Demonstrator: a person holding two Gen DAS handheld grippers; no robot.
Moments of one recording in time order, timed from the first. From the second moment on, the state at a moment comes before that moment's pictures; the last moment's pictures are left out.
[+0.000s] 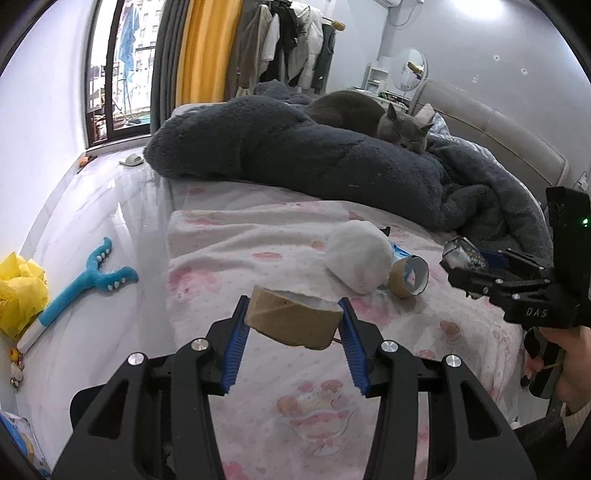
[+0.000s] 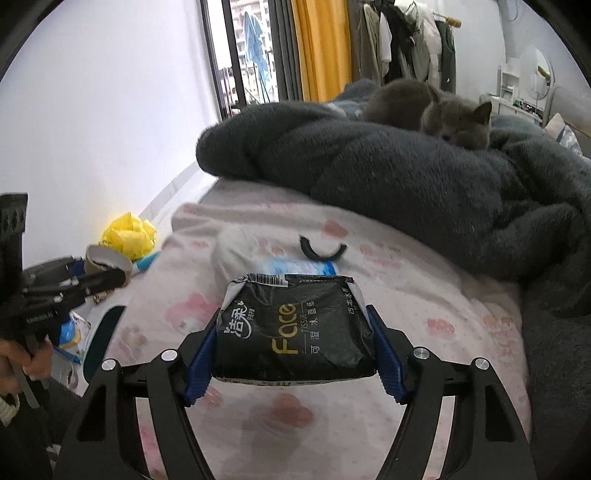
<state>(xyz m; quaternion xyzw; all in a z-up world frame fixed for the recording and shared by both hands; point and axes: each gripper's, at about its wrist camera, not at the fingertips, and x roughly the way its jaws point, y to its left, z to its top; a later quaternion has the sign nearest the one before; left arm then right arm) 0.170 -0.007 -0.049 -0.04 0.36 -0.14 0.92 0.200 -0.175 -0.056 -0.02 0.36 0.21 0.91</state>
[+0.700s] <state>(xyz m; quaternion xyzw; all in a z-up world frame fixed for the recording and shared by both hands) 0.139 0.060 -0.079 -0.05 0.40 -0.09 0.91 0.185 -0.091 -0.034 -0.01 0.33 0.26 0.91</state>
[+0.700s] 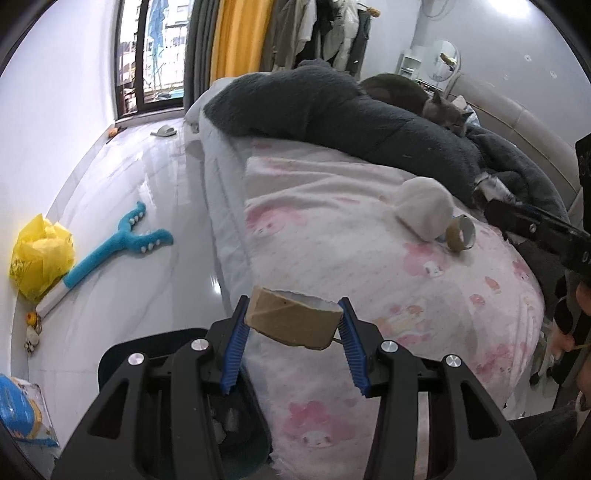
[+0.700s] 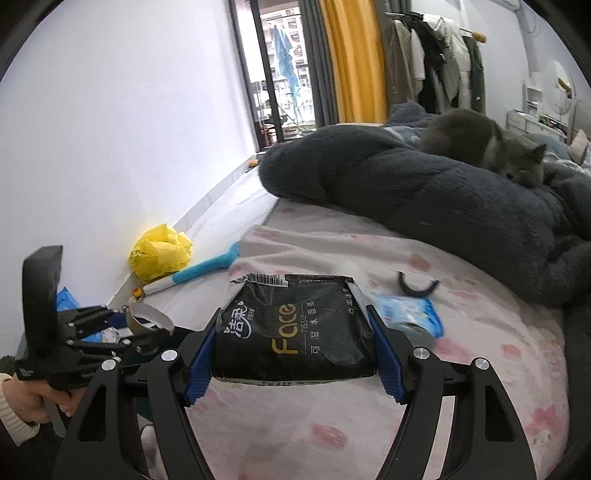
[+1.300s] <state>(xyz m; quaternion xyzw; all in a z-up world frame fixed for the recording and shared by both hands) 0.131 0.152 -0.151 -0.11 0.47 -0.02 0.88 0.187 0.005 -0.031 -0.01 0.33 0.33 0.88</state>
